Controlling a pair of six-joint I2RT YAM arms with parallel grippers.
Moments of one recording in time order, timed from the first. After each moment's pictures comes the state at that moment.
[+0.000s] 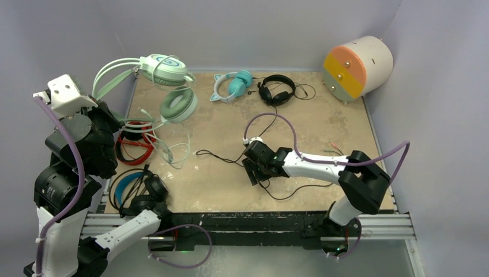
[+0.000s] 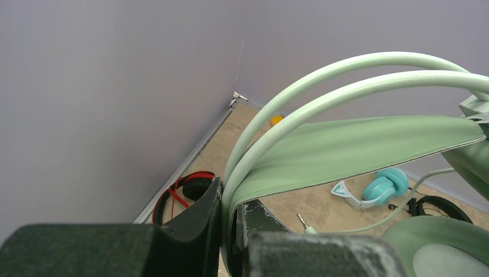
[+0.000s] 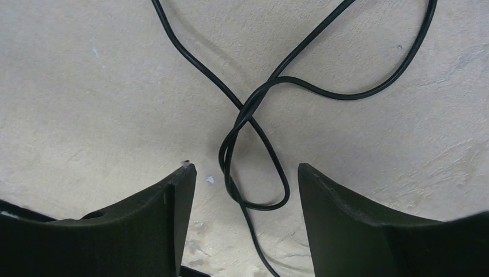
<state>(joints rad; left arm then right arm) -0.55 0.84 1.68 -0.91 -1.00 -0.23 0.98 1.57 0.91 -0.48 0.17 0.47</state>
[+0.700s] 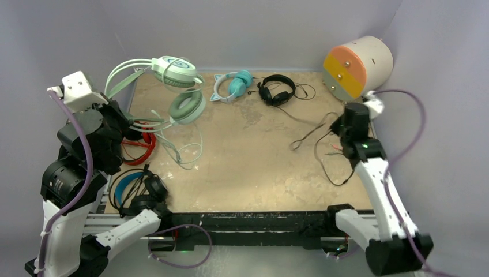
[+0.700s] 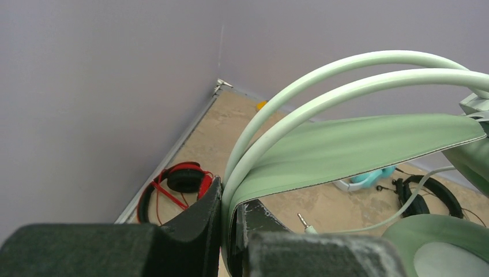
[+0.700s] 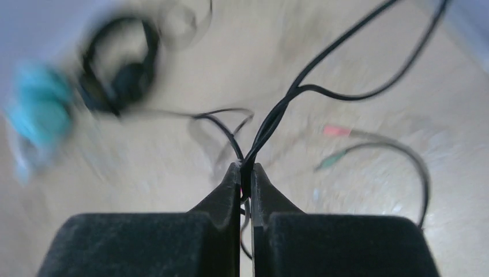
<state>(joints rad) -0.55 0.86 1.67 -0.92 -0.94 -0.27 0.19 1.07 0.91 -0.53 0.32 0.62</state>
